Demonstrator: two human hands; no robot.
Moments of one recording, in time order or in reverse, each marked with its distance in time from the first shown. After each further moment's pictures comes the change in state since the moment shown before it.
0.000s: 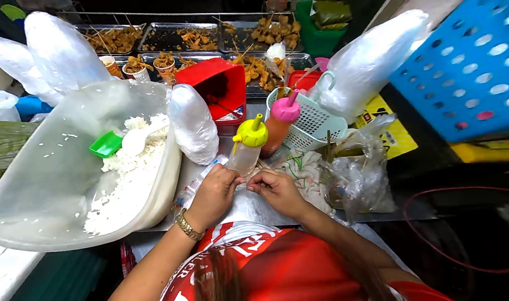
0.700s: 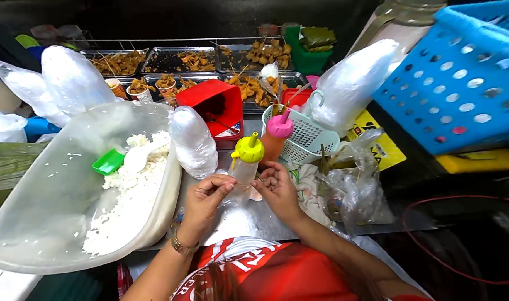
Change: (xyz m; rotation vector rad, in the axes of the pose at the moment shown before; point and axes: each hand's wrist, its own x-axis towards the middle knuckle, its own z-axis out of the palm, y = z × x) left_hand 0.005 -0.003 -0.008 -1.034 0.207 -0.343; right_hand 0.011 0.007 0.011 0.077 0.341 0.160
